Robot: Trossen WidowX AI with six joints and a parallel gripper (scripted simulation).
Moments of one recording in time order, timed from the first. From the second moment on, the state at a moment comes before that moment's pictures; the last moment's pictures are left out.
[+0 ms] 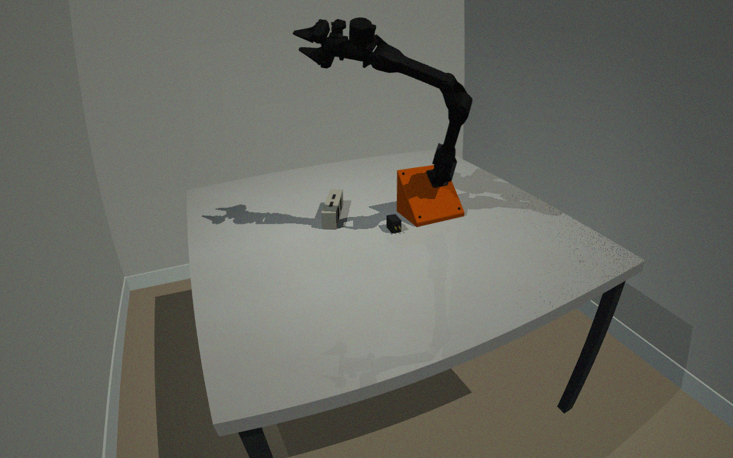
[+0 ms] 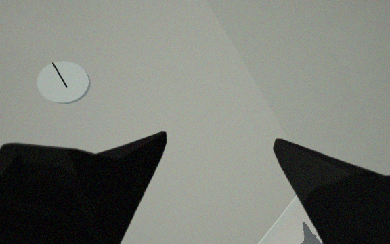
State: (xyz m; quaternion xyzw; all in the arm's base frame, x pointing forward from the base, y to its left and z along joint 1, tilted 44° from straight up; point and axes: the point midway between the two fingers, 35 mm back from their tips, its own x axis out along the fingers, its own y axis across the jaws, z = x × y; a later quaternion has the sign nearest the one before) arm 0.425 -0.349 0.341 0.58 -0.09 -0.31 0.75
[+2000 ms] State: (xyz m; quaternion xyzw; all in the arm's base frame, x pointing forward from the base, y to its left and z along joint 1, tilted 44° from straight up) arm 0.391 -0.118 0.140 0.08 0.43 0.04 0.90
